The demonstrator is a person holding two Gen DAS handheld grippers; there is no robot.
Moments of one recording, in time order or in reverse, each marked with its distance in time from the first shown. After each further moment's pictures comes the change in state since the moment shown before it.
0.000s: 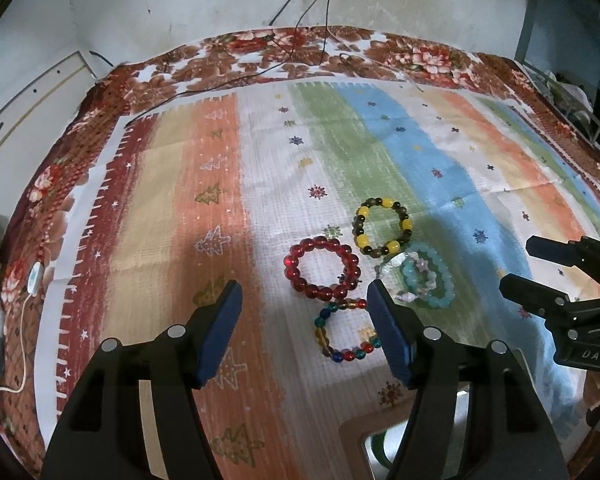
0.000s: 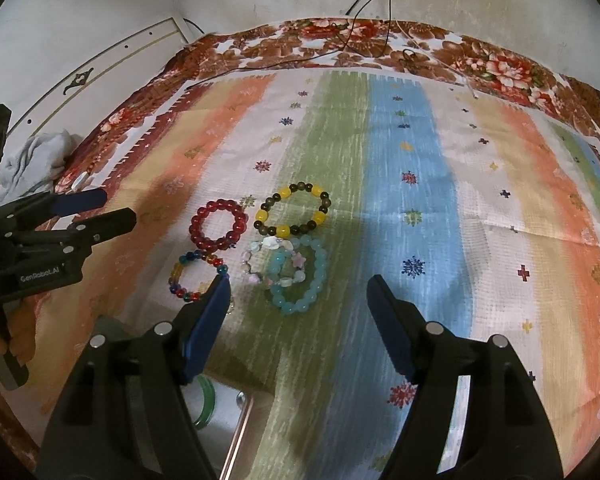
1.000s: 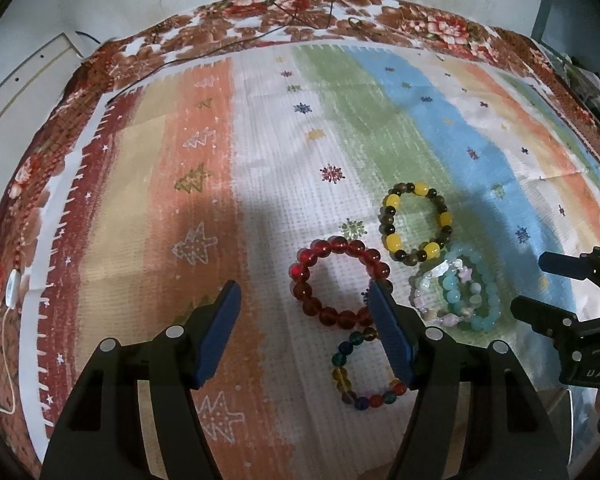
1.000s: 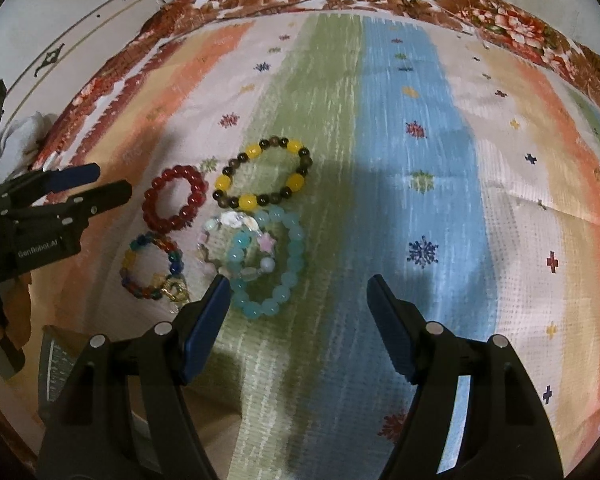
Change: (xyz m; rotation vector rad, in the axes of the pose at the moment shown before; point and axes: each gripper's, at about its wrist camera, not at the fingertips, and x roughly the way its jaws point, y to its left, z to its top) left arm 0.066 0.006 0.016 0.009 0.112 0.008; right arm 0.060 -0.017 0.003 0.026 0.182 -0.015
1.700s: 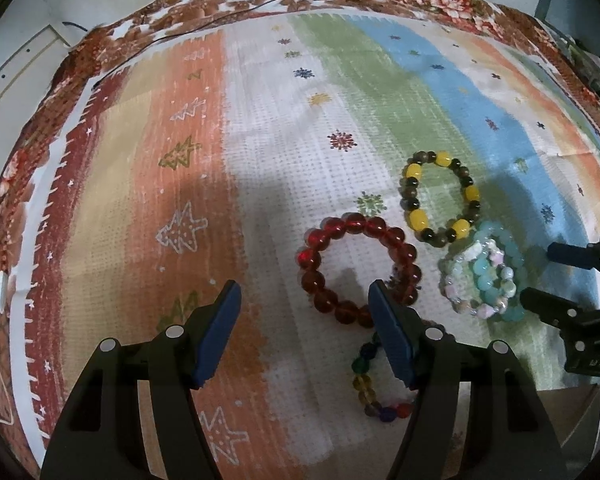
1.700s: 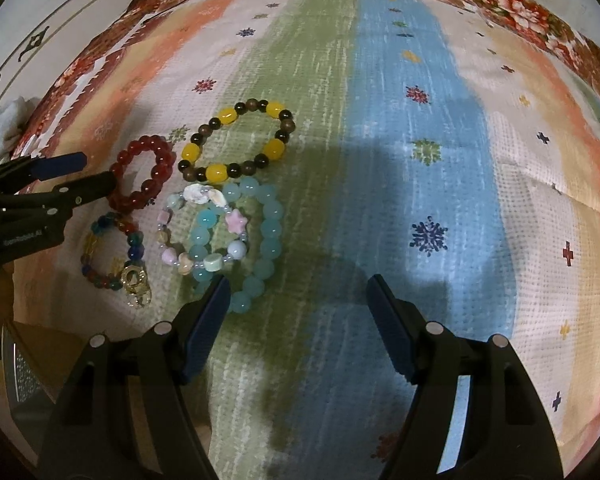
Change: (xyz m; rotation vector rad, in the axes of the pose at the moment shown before) left arm 0.034 0.006 -0.002 0.017 0.078 0.006; right arm 0.032 -0.010 -0.003 0.007 0.067 -0.024
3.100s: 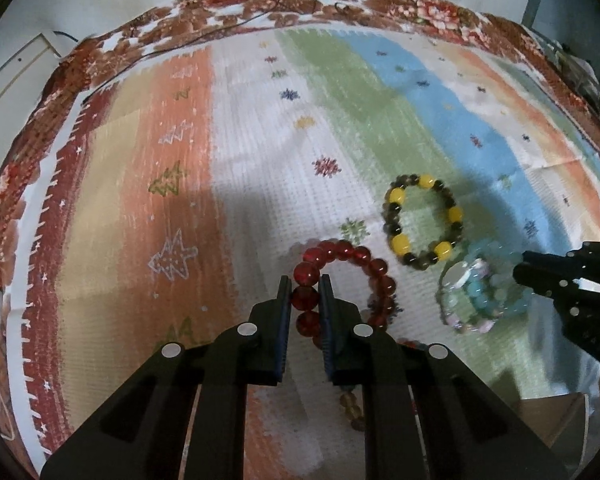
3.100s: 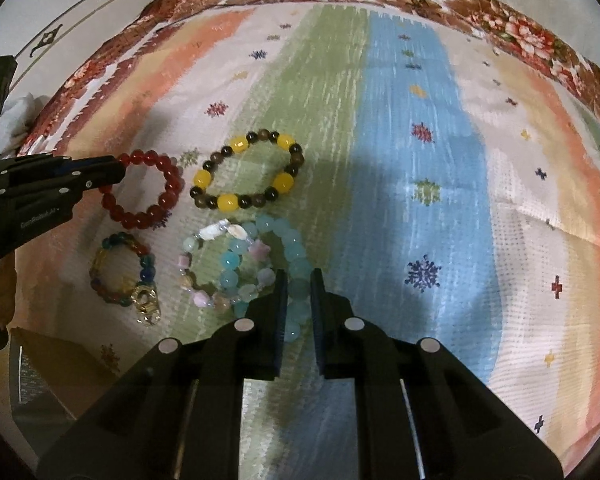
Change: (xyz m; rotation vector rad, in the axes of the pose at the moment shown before) left arm -0.011 -0.004 0.012 0.019 -0.047 -0.054; right arm -0.015 0.009 0.013 -0.060 -0.069 -0.008
